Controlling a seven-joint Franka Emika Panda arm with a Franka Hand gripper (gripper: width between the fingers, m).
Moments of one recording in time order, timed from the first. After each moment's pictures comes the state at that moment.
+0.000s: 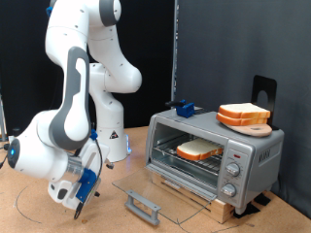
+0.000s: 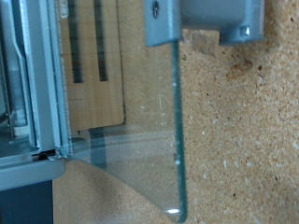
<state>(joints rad) -0.65 0.44 0.04 -2.25 0.57 1.78 -0.46</state>
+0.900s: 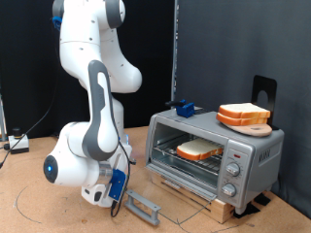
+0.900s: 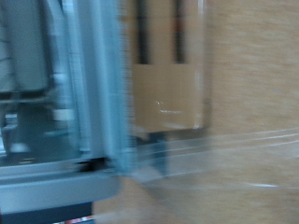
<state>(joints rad) -0.63 0.43 0.14 -2.37 0.62 1.73 -0.53</state>
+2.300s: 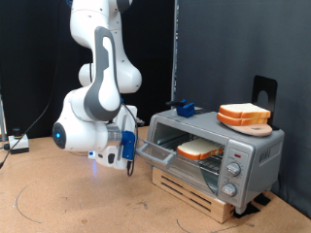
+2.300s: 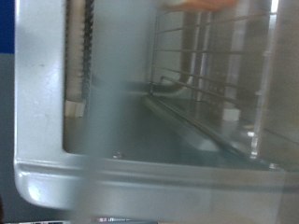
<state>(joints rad) -0.67 0.11 0.23 -2.56 0.73 1.51 -0.55</state>
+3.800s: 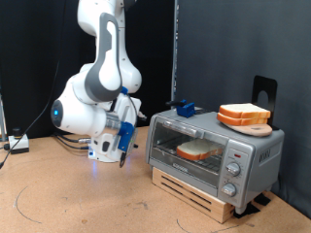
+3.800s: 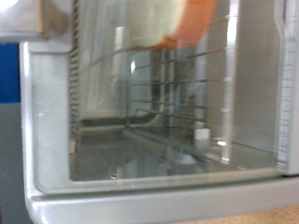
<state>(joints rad) -0.73 -0.02 0.22 -2.59 0.76 1.58 -0.41</state>
